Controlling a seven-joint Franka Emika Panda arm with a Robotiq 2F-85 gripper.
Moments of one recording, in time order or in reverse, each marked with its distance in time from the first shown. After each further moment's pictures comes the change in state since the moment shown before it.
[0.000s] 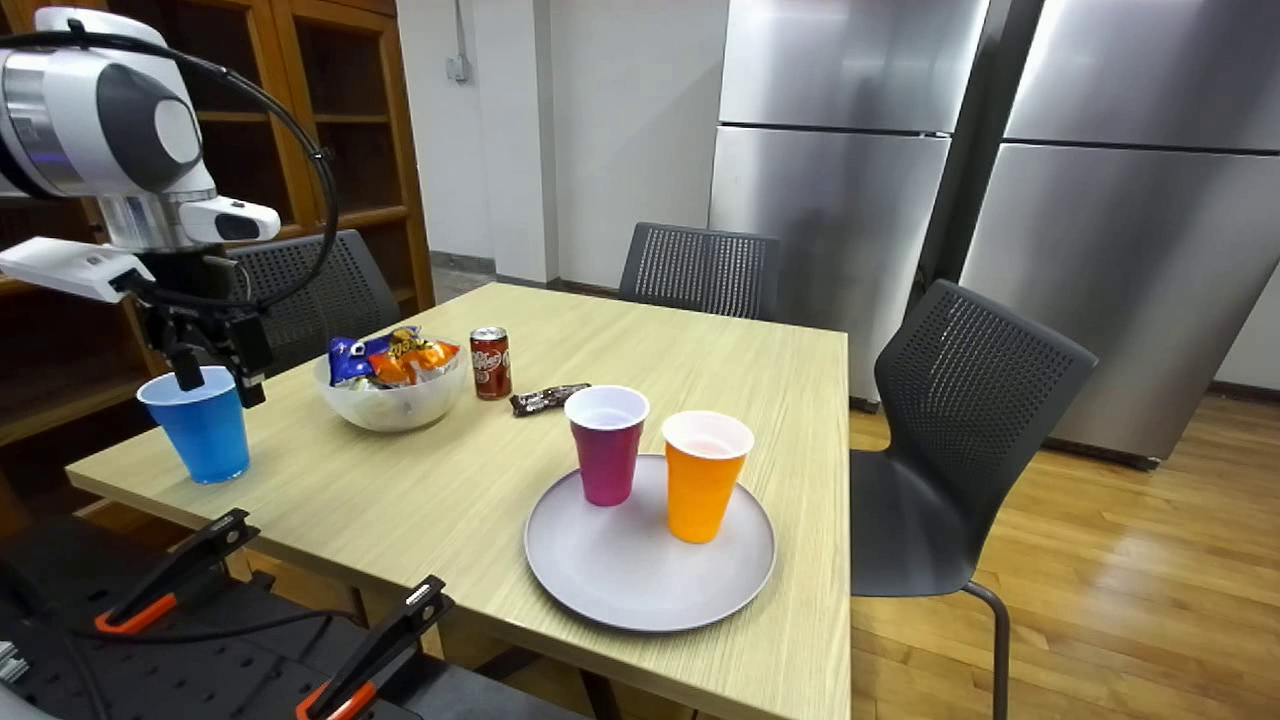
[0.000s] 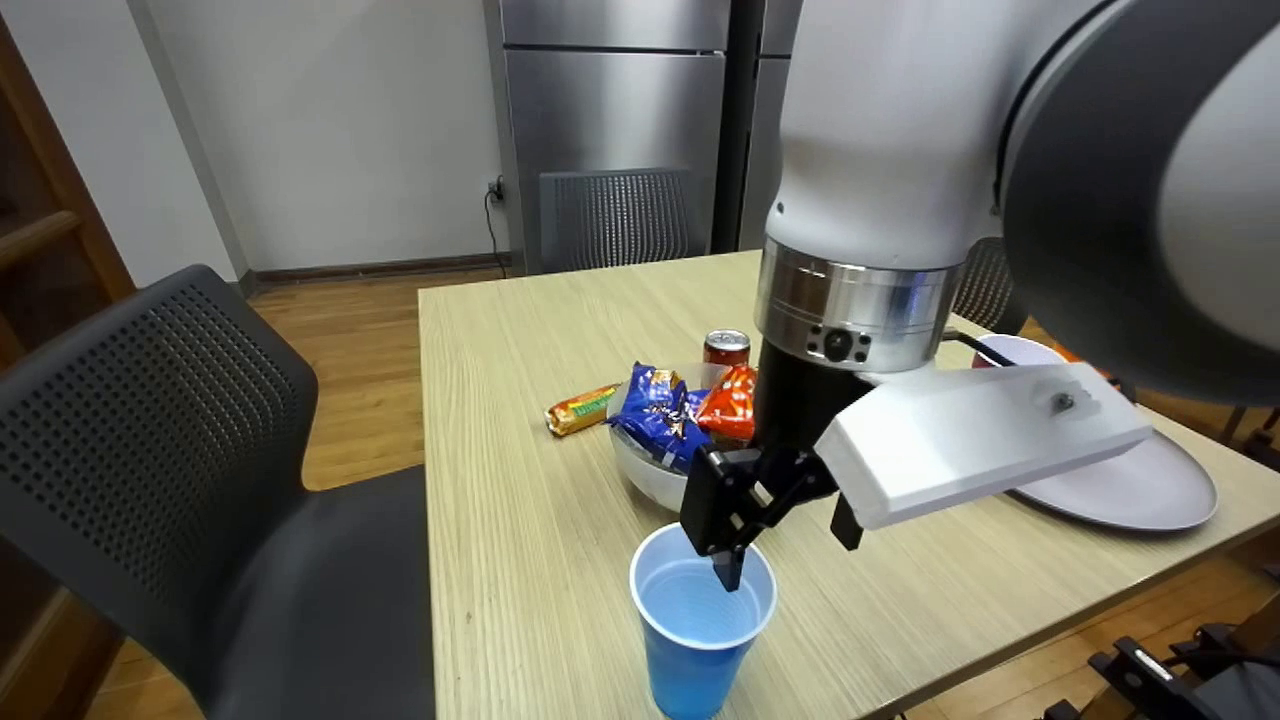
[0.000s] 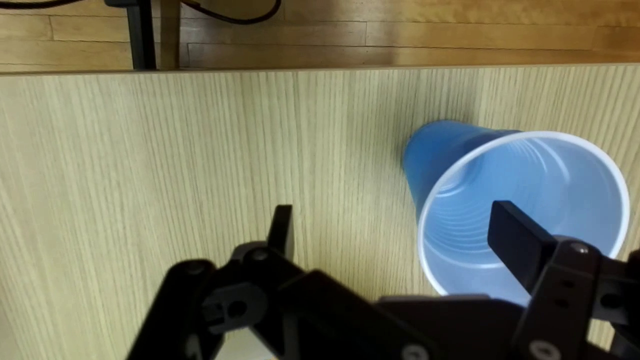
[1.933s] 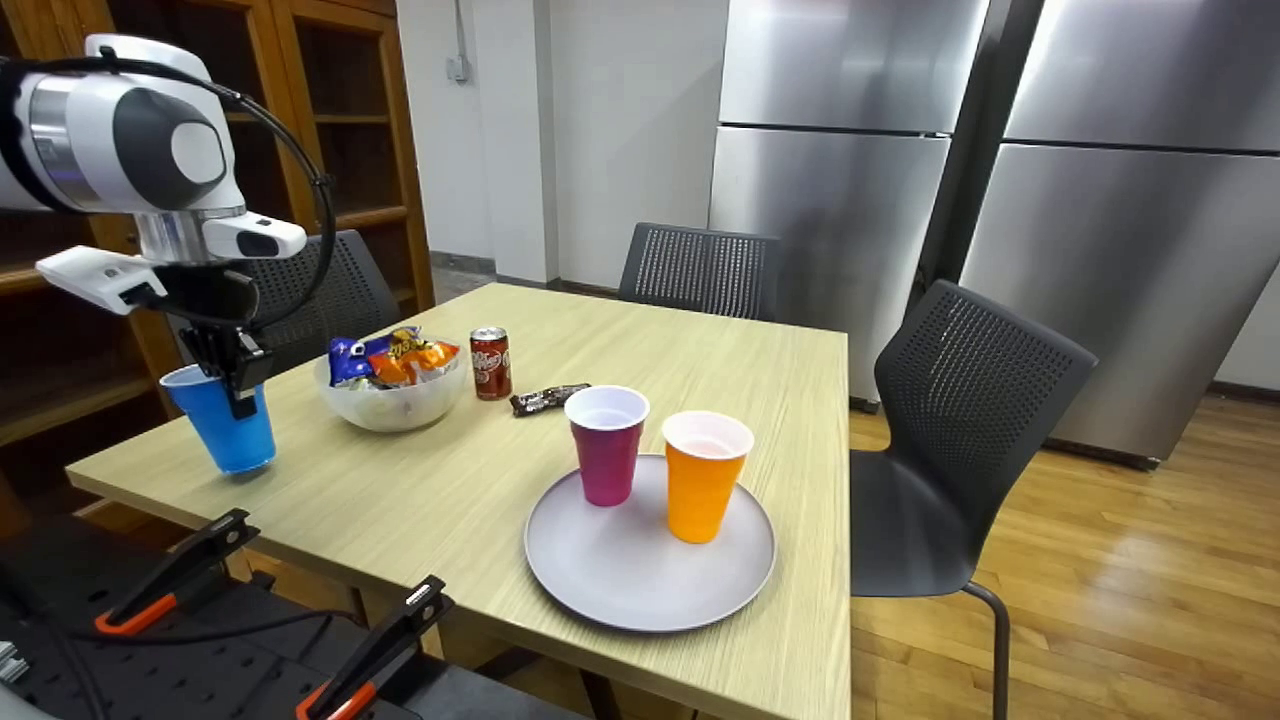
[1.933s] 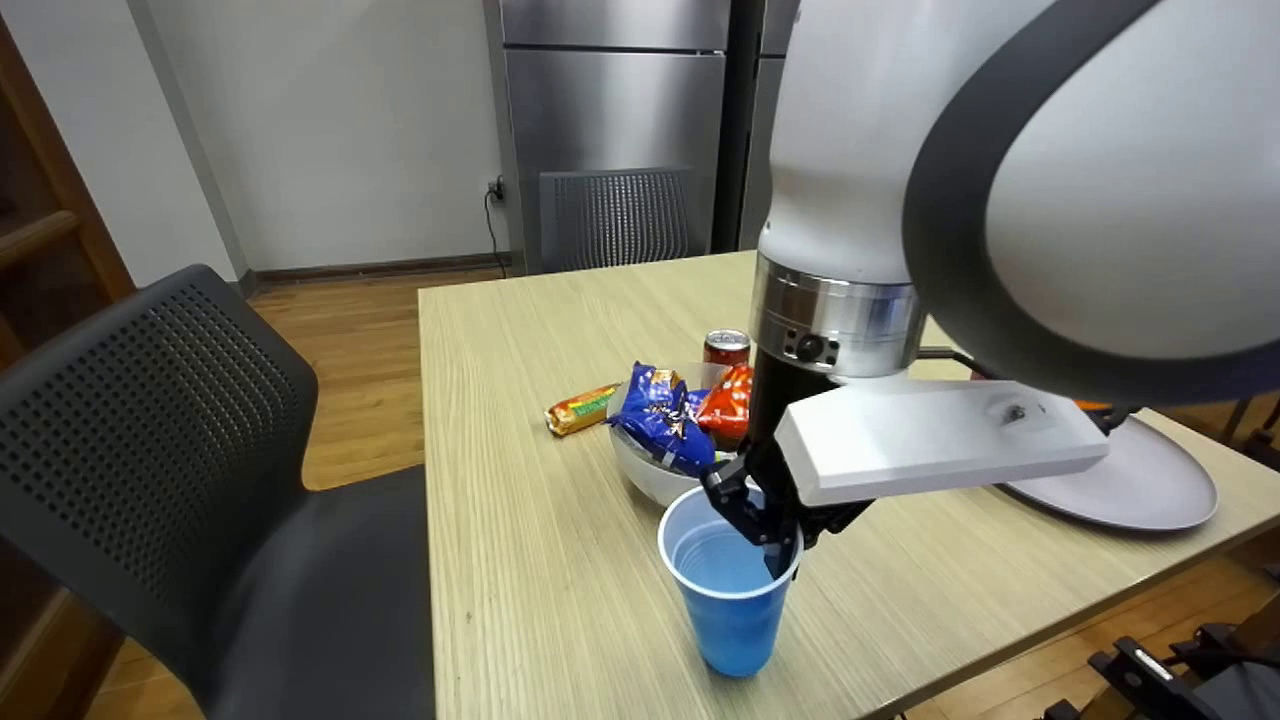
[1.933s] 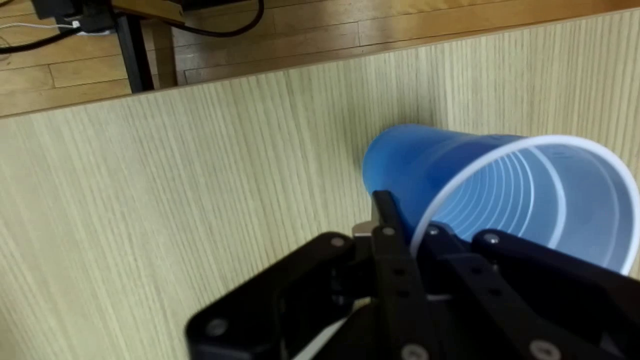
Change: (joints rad) arm 0.081 0.051 -0.102 0.030 0.124 0.012 0.008
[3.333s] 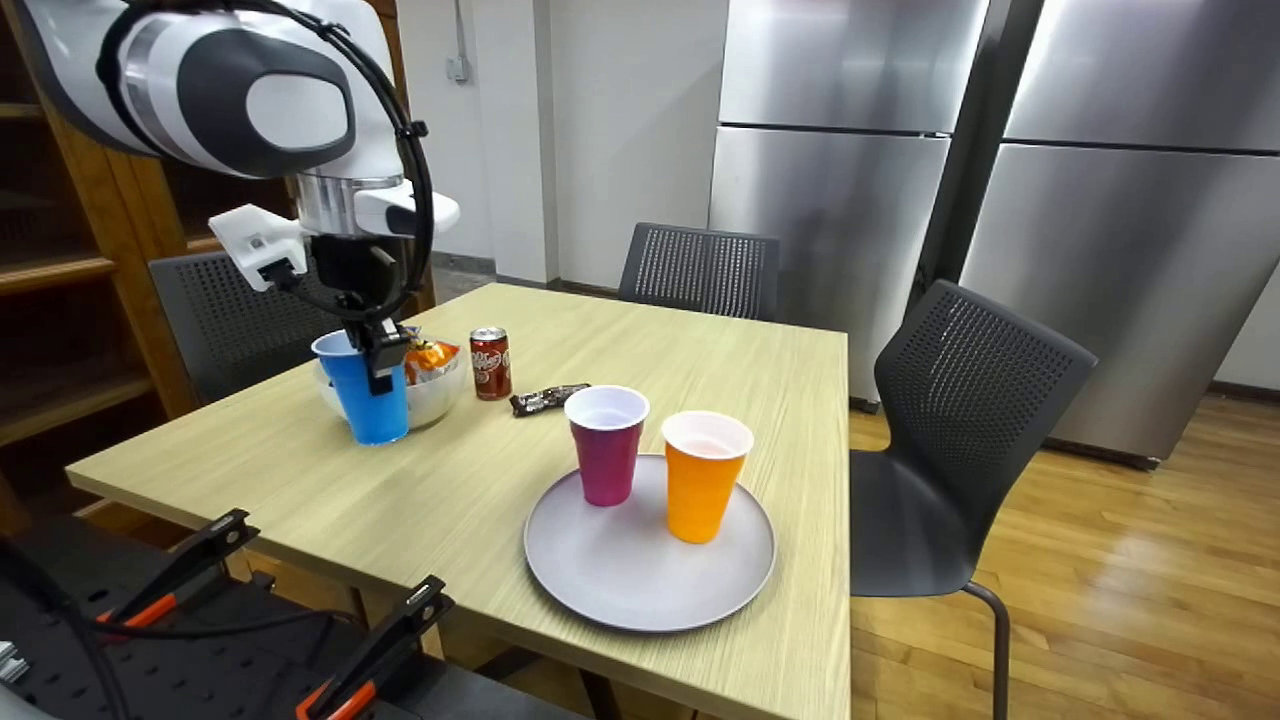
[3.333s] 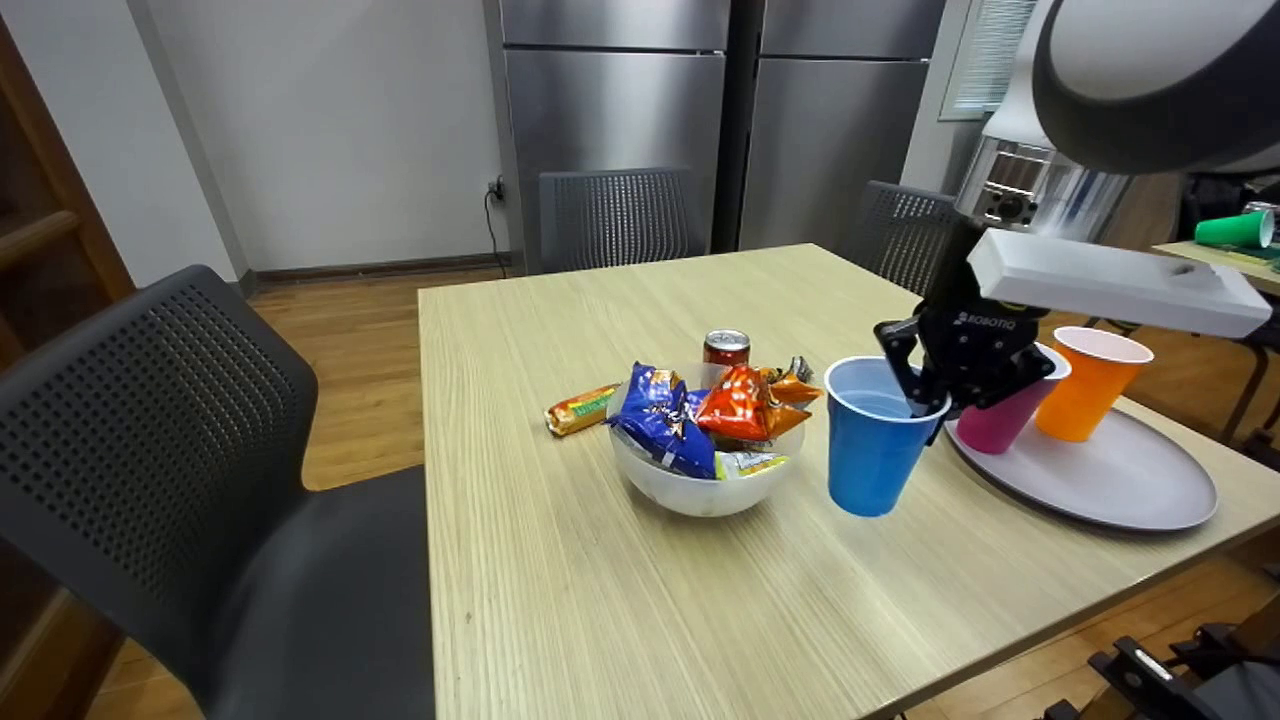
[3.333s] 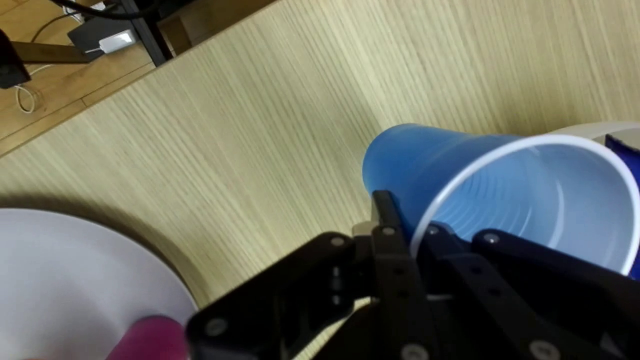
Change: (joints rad) arm -0.302 -0.205 -0.074 -0.140 0.269 0.000 -0.313
